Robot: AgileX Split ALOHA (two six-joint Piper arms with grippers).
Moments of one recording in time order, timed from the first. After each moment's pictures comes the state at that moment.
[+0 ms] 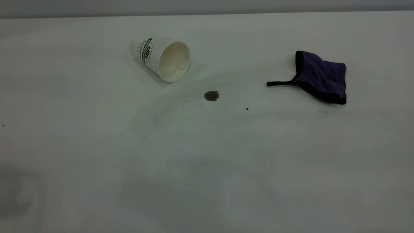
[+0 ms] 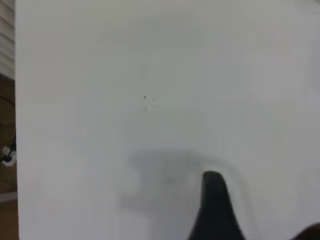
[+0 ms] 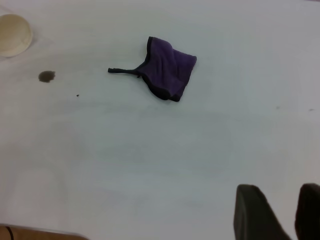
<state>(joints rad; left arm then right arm) 0.00 0.99 -0.78 0.08 0.75 0.07 0.03 -0.02 -0.47 0.07 1.14 -0.06</state>
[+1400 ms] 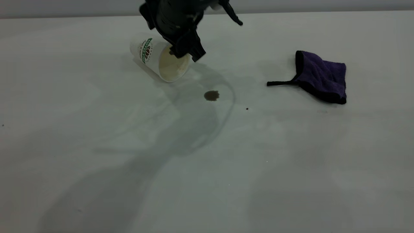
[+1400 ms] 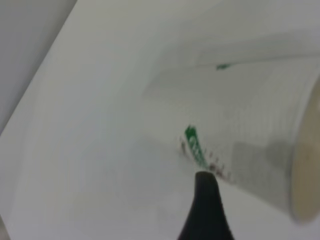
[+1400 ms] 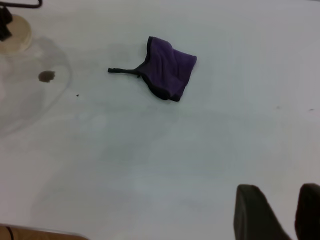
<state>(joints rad) -0.67 2.48 -1.72 0.98 0.72 -0.58 0.03 -0.02 -0.47 0.07 1.14 -0.06</state>
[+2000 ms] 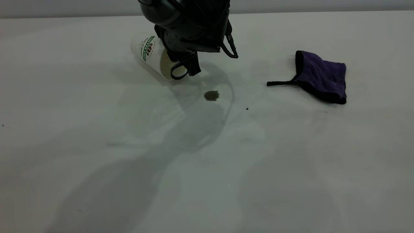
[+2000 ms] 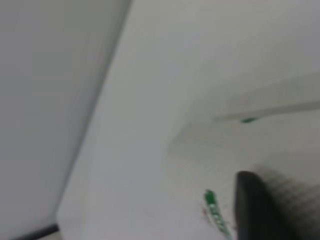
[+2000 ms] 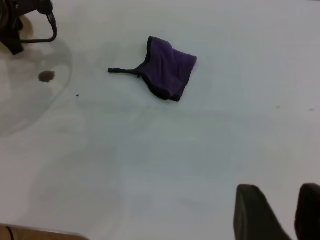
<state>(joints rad) -0.67 2.65 -1.79 1.35 0.74 -0.72 0.03 -0.02 -0.47 0.07 1.14 -0.06</state>
